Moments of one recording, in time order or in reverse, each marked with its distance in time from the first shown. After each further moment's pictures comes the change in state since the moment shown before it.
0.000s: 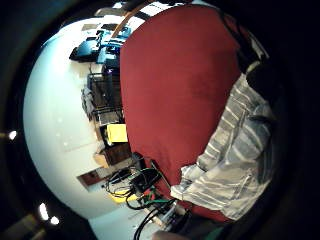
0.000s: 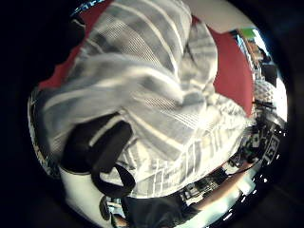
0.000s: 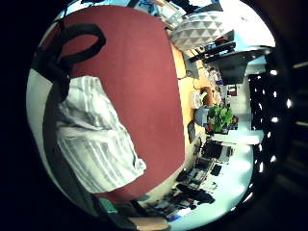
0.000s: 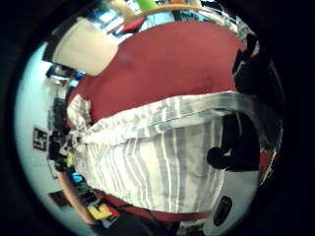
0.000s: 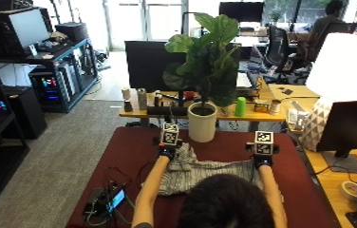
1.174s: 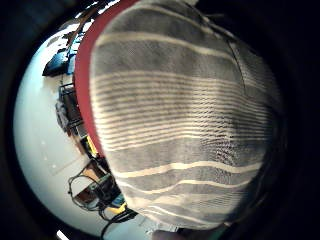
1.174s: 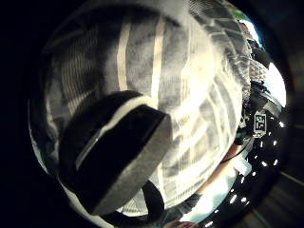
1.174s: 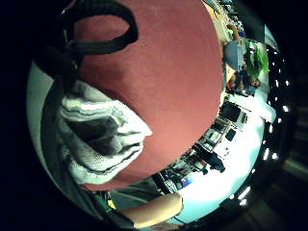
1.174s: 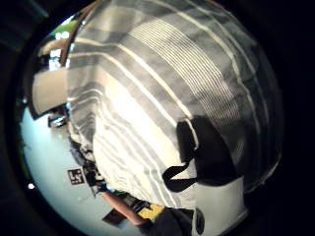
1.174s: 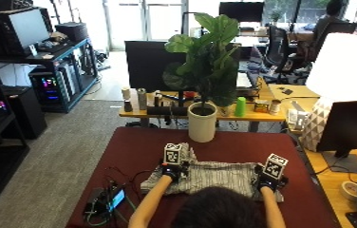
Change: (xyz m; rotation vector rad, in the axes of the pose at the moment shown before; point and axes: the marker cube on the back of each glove) left arm 0.045 0.059 0.080 -0.208 0.144 0.247; right arm 0.034 0.103 0.073 -0.479 -0.198 0.362
